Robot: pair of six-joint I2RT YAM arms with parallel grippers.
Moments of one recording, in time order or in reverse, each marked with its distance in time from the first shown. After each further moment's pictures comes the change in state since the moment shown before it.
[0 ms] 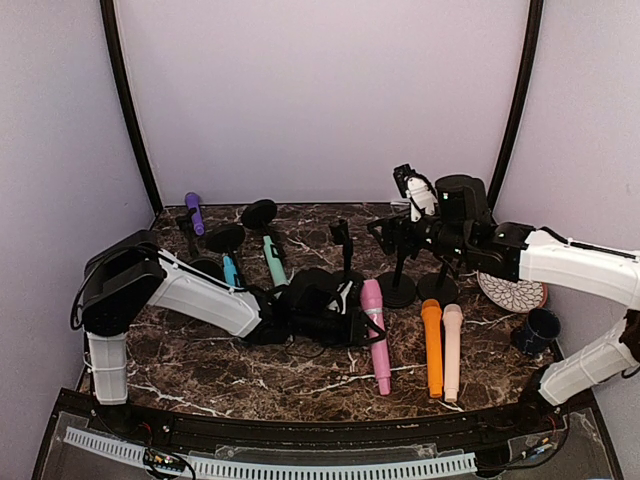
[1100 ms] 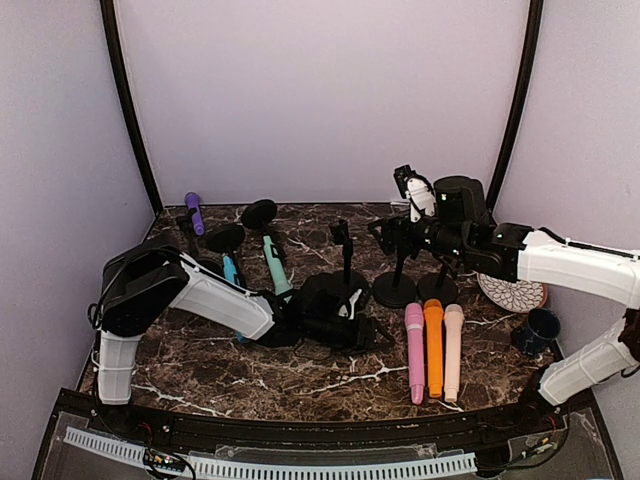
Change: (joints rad) left arm 0.003 0.113 0.069 0.045 0.111 -0.061; right arm 0.000 0.009 -0.004 0.006 0.032 0.008
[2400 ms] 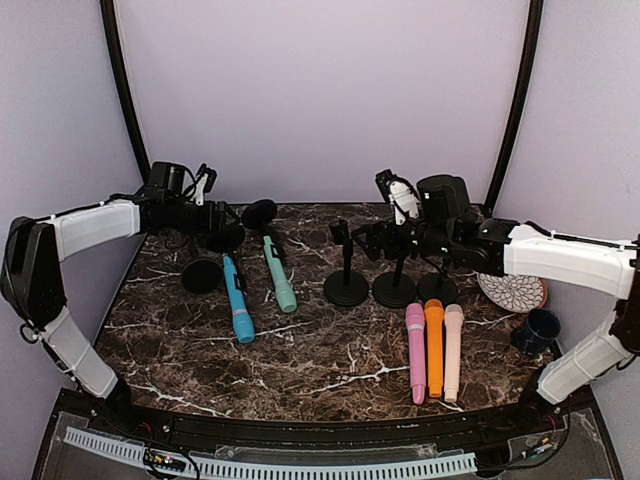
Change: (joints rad) left arm 0.835 -0.519 -0.002 -0.632 -0.082 0.797; right arm 0.029 0.080 0.066 -0.034 -0.082 0.003
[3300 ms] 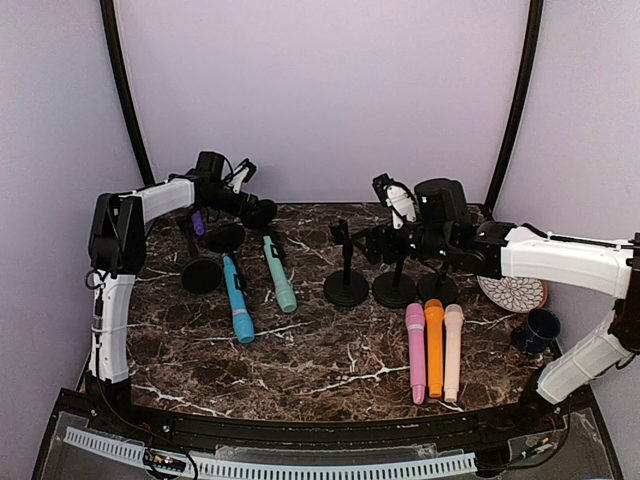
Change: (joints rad) left arm 0.034 0.738 0.802 -0.142 0.010 0.409; right arm 0.004 0.013 -0.016 0.018 -0.016 -0.010
